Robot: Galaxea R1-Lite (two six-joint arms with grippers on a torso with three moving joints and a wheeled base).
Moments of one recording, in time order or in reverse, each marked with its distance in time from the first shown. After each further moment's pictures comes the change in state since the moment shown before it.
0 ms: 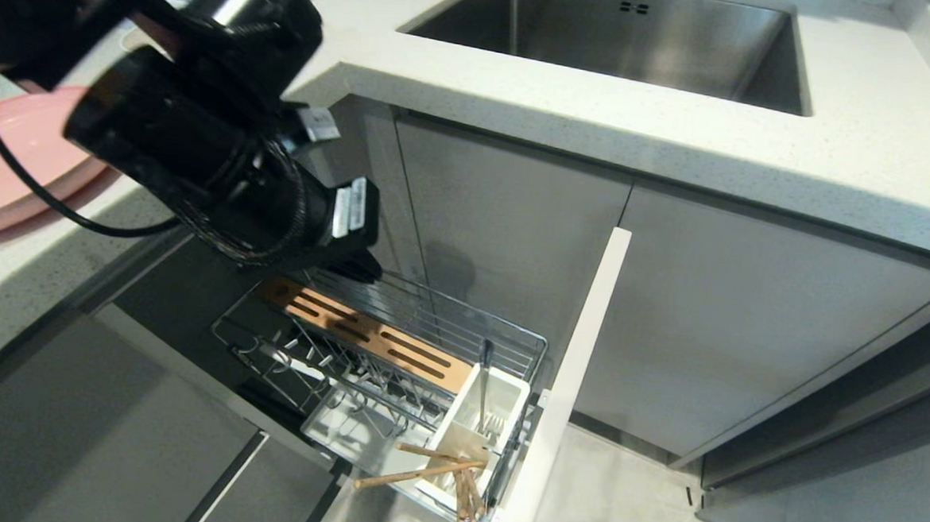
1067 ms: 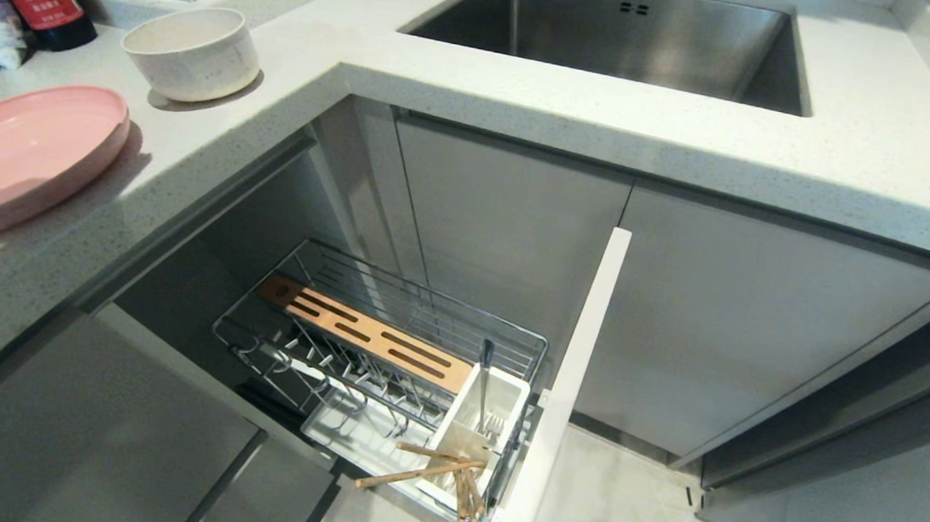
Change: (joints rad) left arm 0.371 -0.387 0.034 -0.431 0.042 0.362; right arm 0.000 0.000 0.000 0.000 0.000 0.000
